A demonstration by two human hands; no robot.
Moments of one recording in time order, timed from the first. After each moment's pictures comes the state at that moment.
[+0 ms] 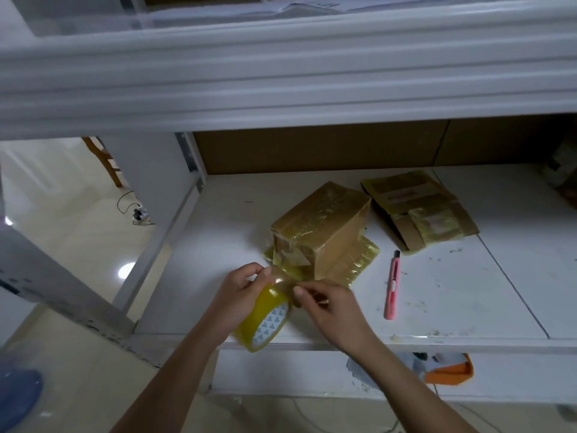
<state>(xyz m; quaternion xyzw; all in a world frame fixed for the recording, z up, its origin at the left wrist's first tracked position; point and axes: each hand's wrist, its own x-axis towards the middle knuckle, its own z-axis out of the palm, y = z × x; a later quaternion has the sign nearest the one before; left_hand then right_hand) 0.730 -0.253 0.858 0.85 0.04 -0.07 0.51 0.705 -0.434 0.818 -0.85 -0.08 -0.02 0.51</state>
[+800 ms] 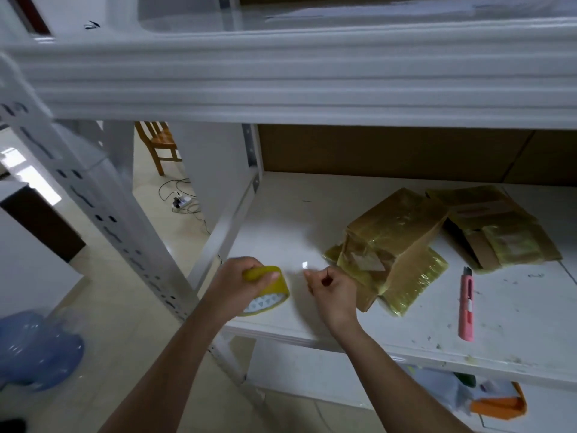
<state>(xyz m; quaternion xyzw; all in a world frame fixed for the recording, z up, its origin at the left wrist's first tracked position) 0.735 -0.129 0.856 0.90 0.03 0.00 0.44 0.751 -0.310 0.794 -0.78 0.09 -0.06 0.62</state>
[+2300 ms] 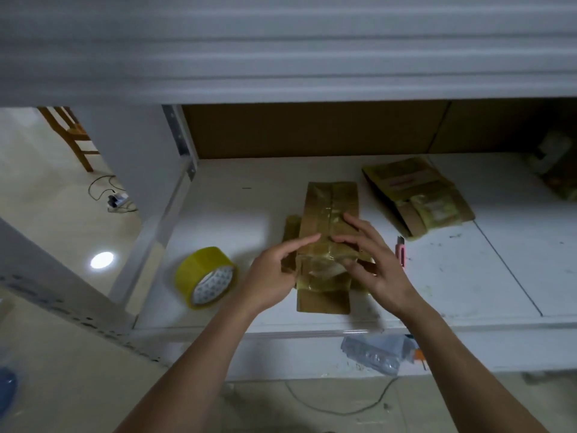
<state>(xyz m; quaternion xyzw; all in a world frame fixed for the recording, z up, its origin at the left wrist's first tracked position) 0.757 -0.259 0.846 0.82 -0.14 -0.15 0.53 0.726 -0.475 0.839 -0.83 -0.15 -0.10 0.53</state>
